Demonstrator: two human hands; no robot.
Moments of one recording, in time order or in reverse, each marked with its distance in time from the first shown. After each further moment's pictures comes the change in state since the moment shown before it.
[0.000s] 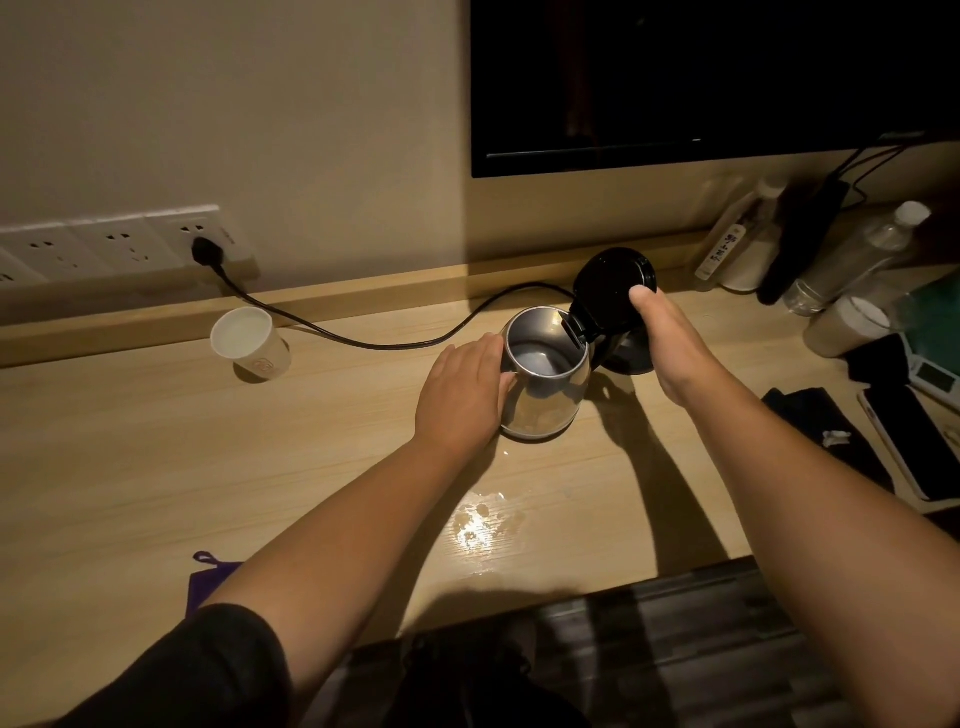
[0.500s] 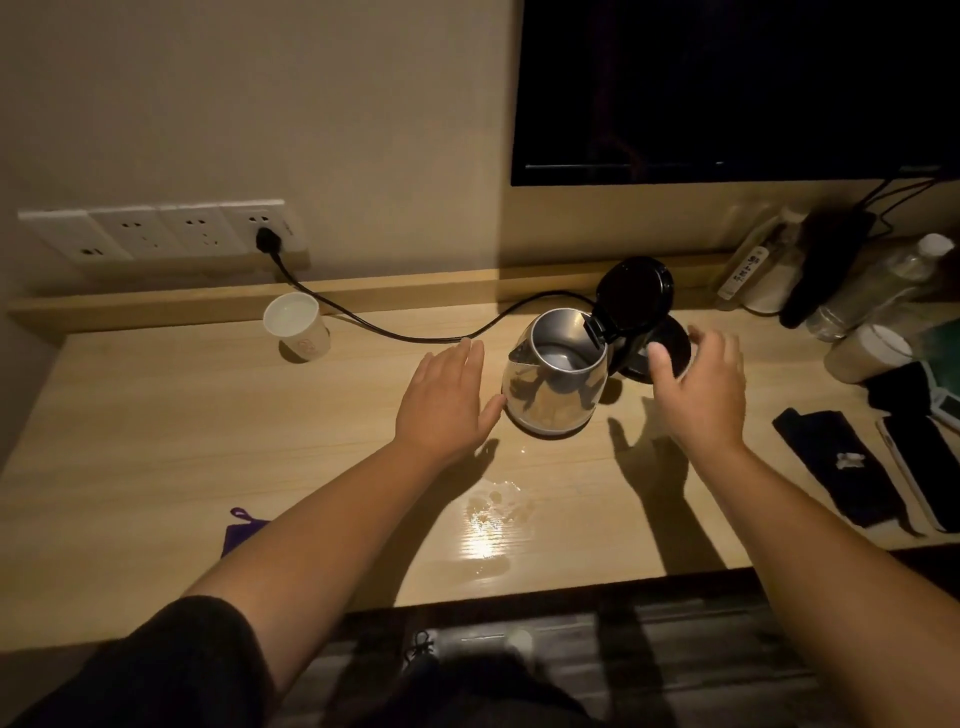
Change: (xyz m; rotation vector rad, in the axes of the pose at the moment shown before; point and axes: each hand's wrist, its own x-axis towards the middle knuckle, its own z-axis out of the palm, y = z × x) left_hand -0.043 -0.019 -0.033 0.127 -0.113 -0.107; right_hand -0.045 0.033 -0.002 -0.603 0.411 -0.243
